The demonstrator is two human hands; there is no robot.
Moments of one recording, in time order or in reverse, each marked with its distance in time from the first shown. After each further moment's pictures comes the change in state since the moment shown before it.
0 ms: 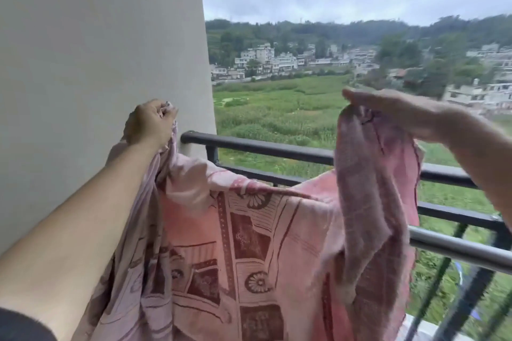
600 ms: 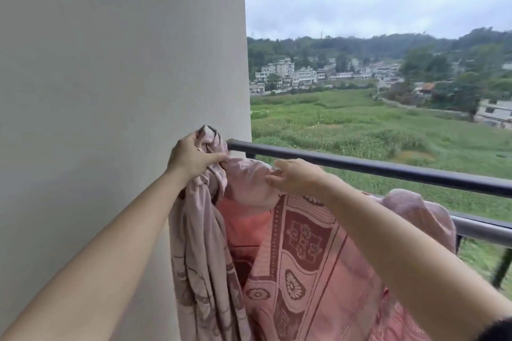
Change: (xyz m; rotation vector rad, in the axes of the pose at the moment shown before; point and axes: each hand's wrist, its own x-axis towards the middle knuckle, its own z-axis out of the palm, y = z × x) left_hand -0.039 -0.062 -0.085 -0.177 -0.300 -0.045; right_hand 0.076 -0.100 0.259 -0.539 0.080 -0.185
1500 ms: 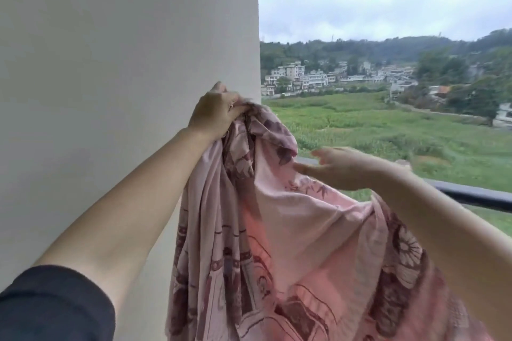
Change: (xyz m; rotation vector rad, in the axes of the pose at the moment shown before) left_hand 0.104 0.056 0.002 0.384 0.104 0.550; right_hand 0.006 0.013 -0.061 0.033 -0.025 0.015
